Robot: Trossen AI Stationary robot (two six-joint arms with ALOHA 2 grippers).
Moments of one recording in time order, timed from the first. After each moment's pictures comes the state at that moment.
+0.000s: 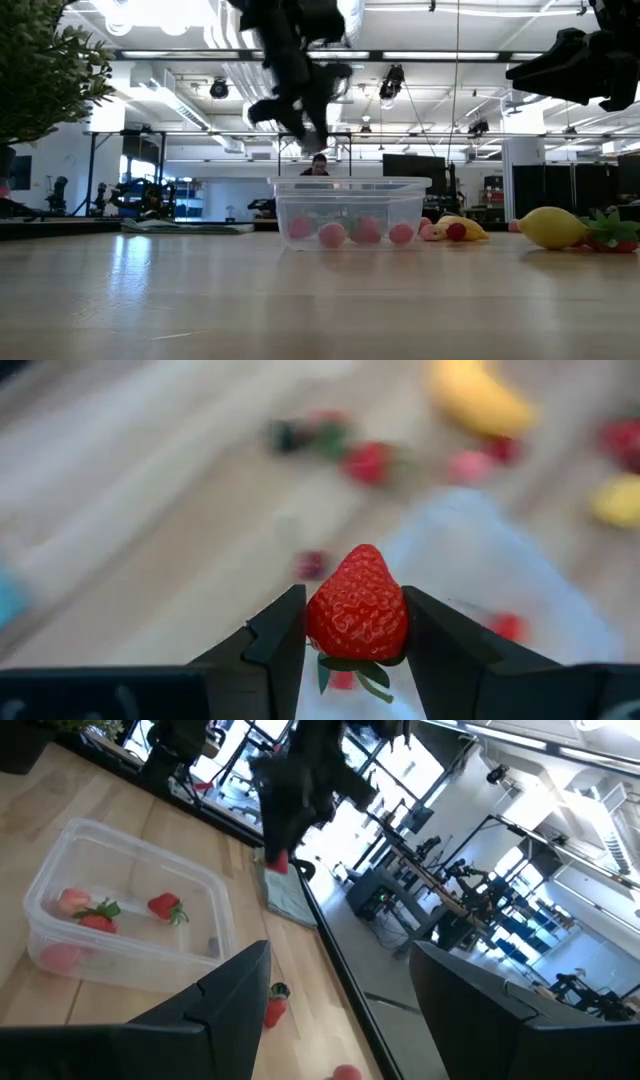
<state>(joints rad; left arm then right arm) 0.23 1.86 1.68 -0.89 -0.08 -0.59 0.37 0.06 0.18 -0.18 0.73 -0.59</state>
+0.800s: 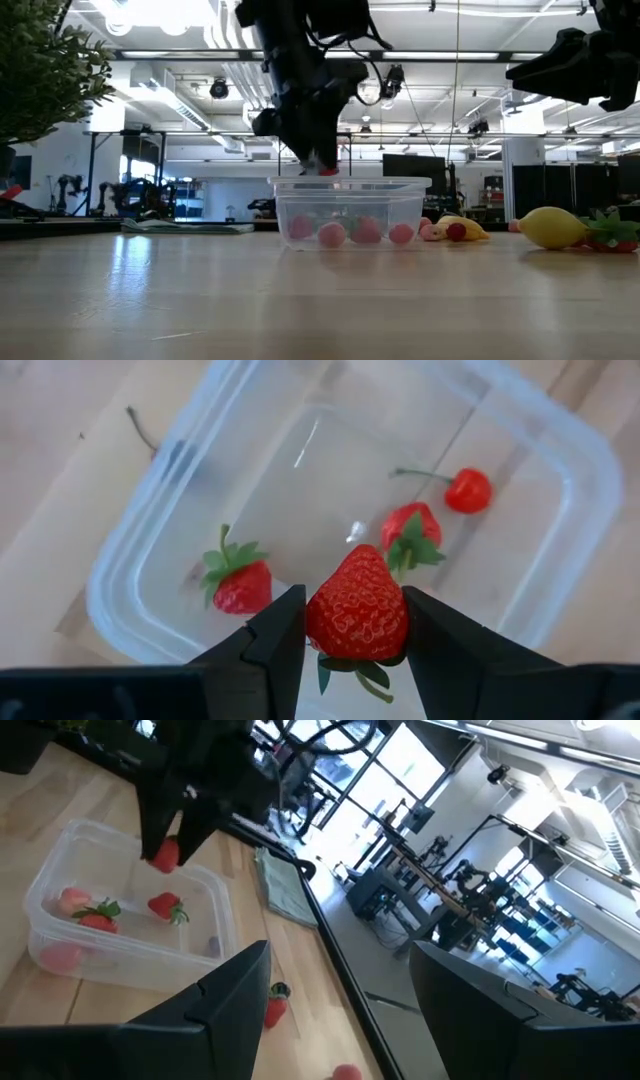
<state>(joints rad) 0.04 1.93 1.60 -0.86 -0.08 -0.57 0.37 0.06 0.18 -0.18 0.73 -0.59</state>
